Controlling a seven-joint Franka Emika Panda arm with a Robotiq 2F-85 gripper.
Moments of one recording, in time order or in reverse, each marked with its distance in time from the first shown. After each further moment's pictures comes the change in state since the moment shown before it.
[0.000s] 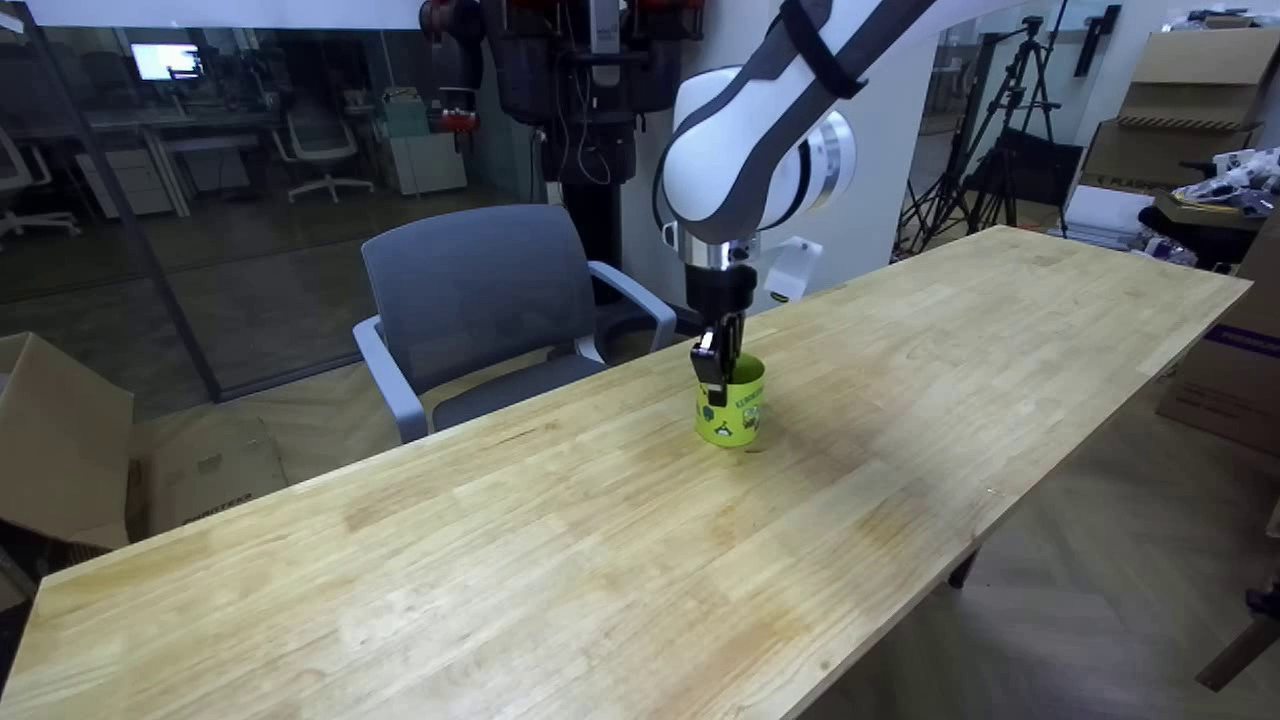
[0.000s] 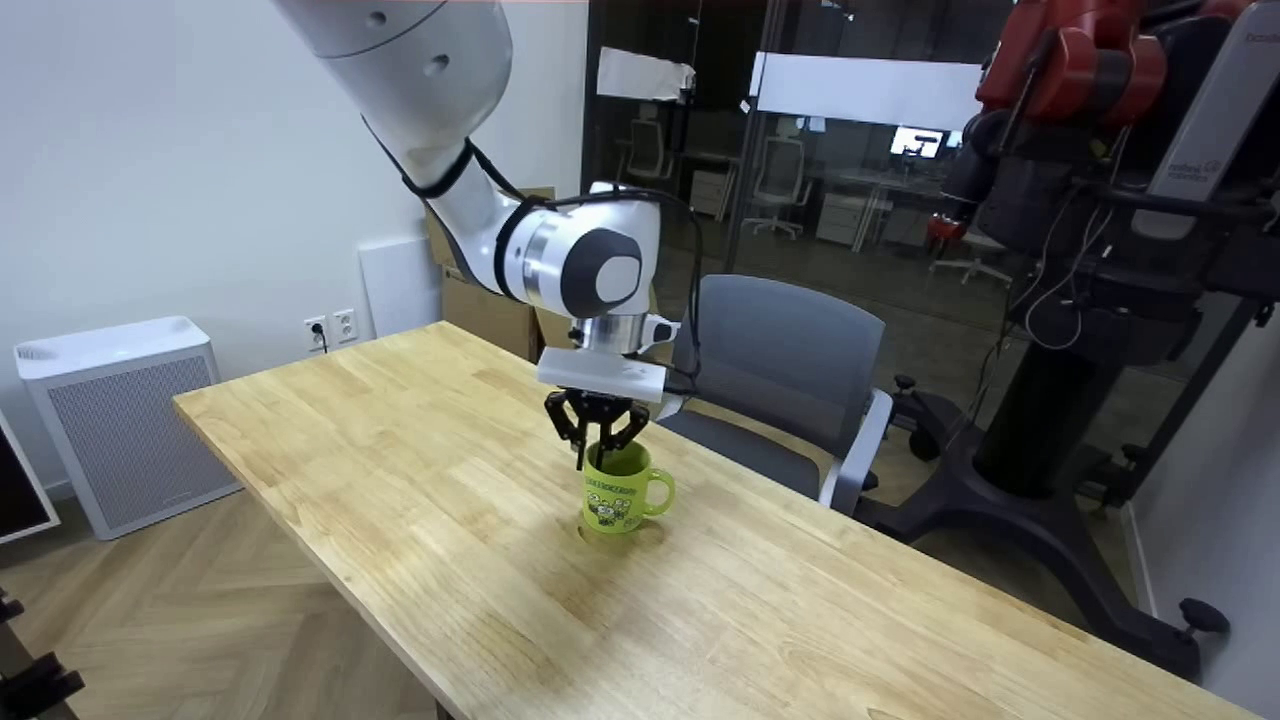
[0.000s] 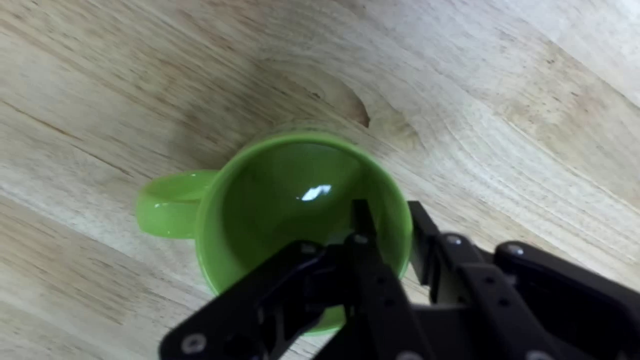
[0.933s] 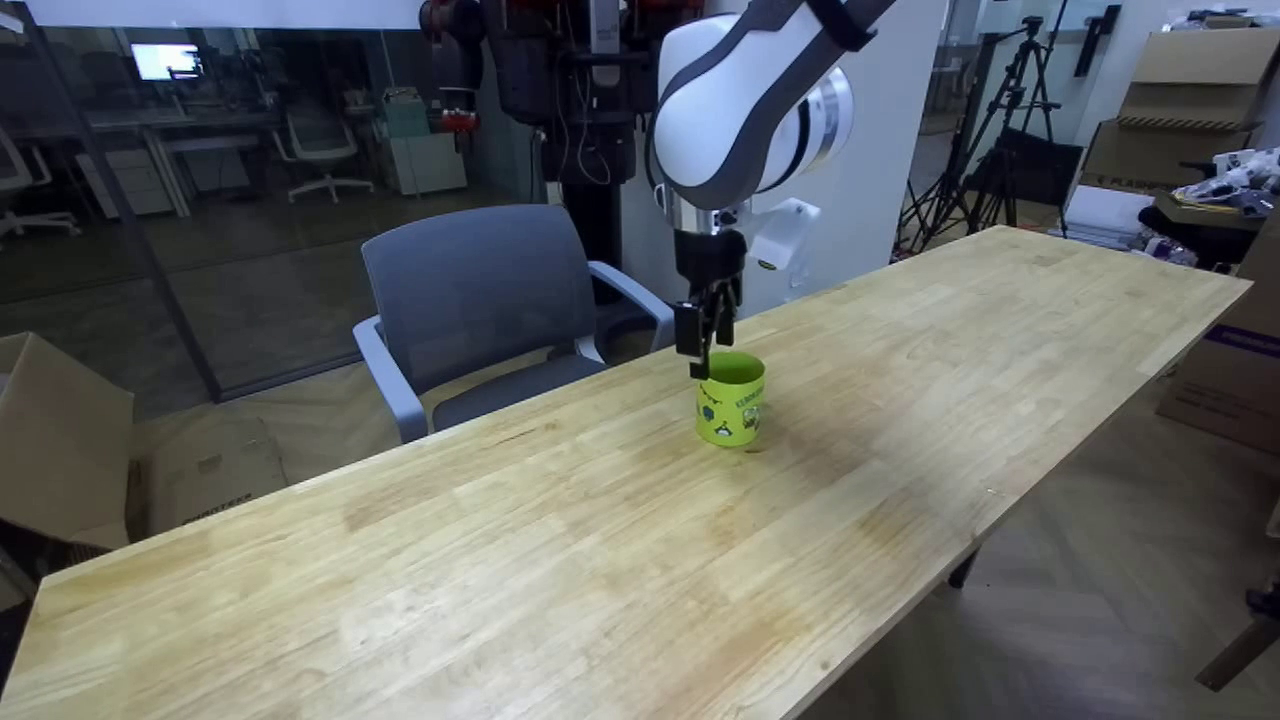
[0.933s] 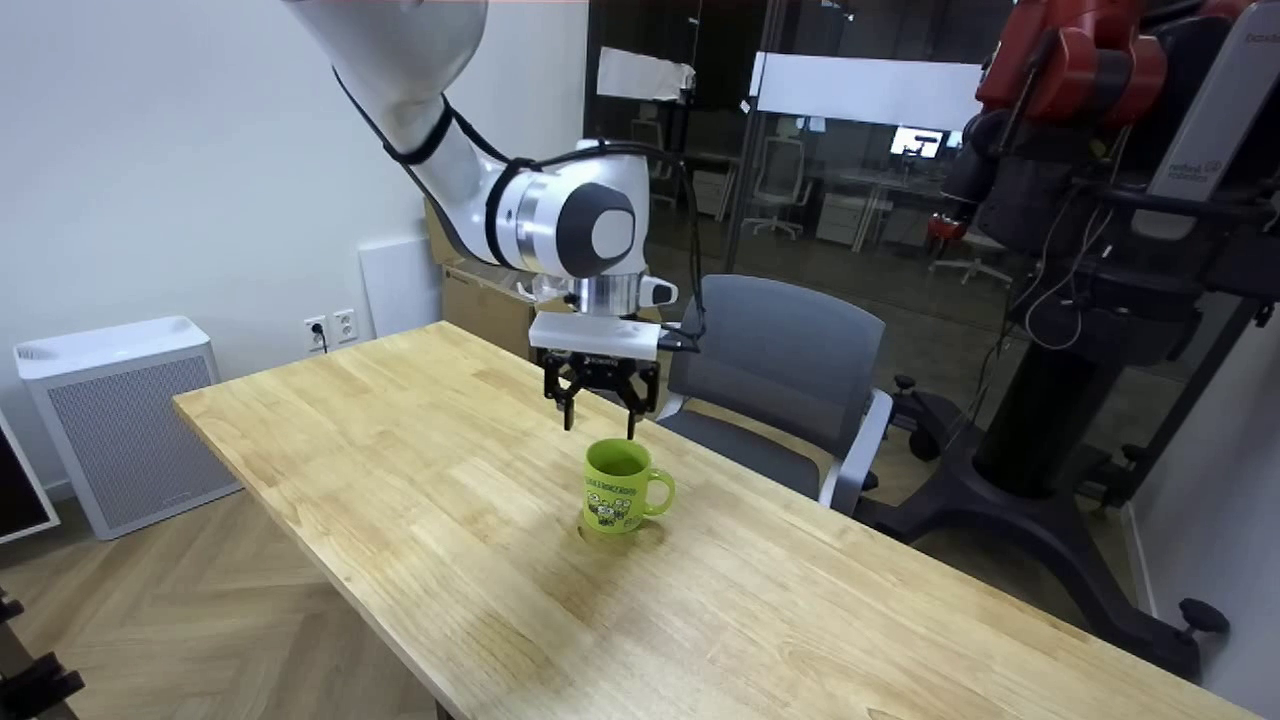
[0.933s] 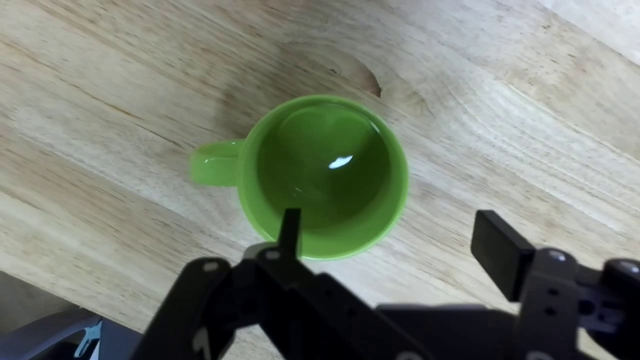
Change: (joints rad) arm 0.042 -0.066 -0.029 -0.011 -0.049 -0.001 0.115
